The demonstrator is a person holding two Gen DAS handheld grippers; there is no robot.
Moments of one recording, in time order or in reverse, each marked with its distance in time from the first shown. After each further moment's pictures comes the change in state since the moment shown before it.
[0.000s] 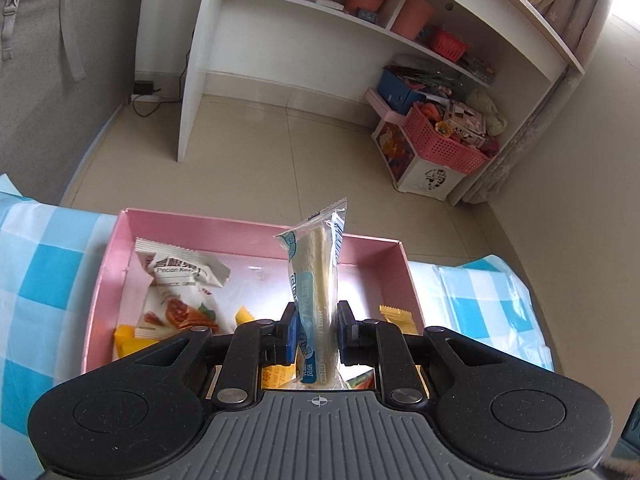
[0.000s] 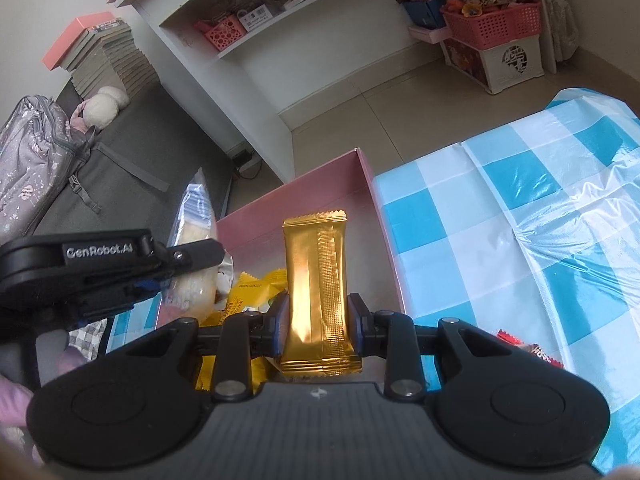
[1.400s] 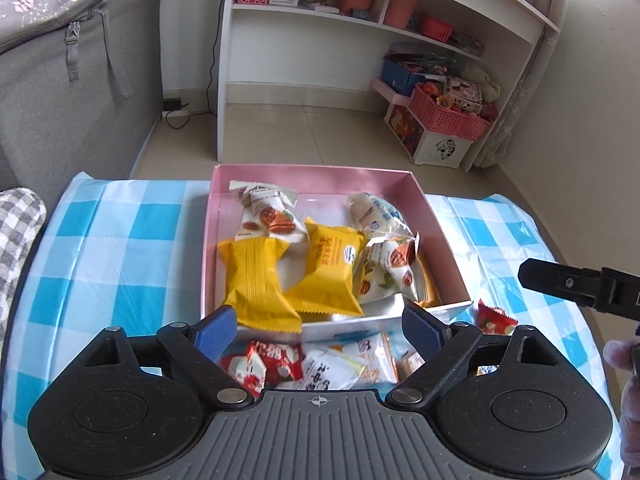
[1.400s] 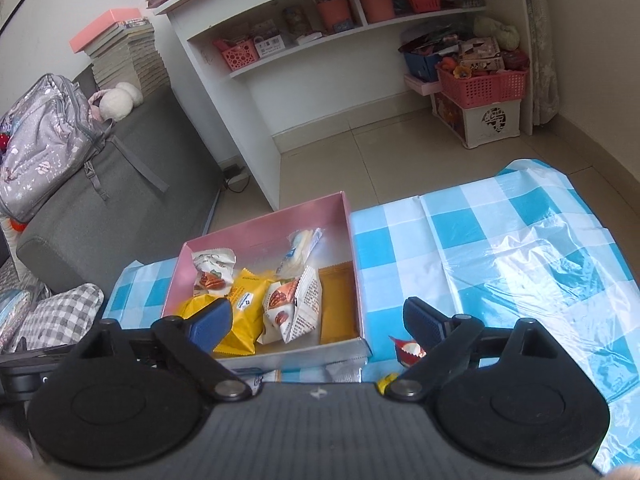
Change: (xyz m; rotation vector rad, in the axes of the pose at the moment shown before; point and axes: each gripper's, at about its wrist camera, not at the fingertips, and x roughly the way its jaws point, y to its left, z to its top) left arm -0.118 0.014 -0.082 0.136 -0.003 0.108; right arm -0.086 0.023 -0.011 -0.148 -0.065 -0.117
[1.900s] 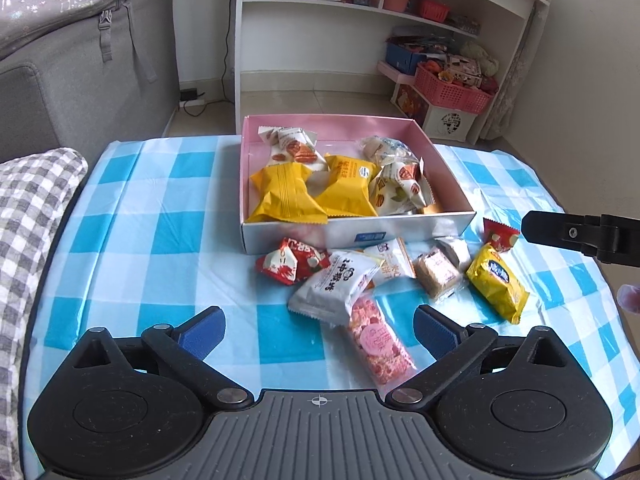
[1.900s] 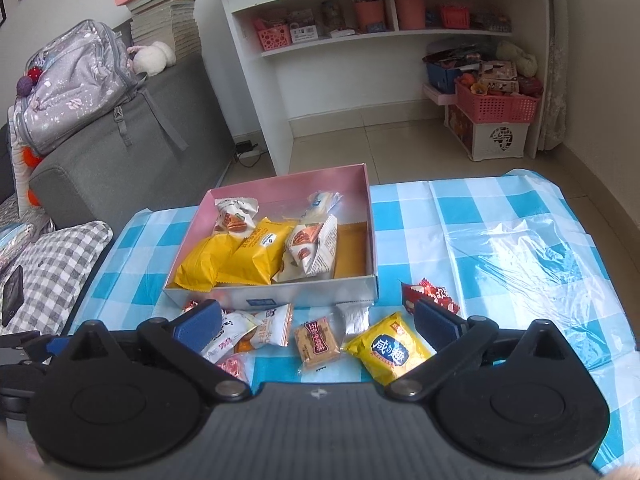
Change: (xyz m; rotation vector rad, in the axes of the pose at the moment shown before) left arm -0.041 0.005 -0.076 0.047 0.012 0.057; right arm -0.029 0.026 -0.047 -0.143 -0.004 -0.021
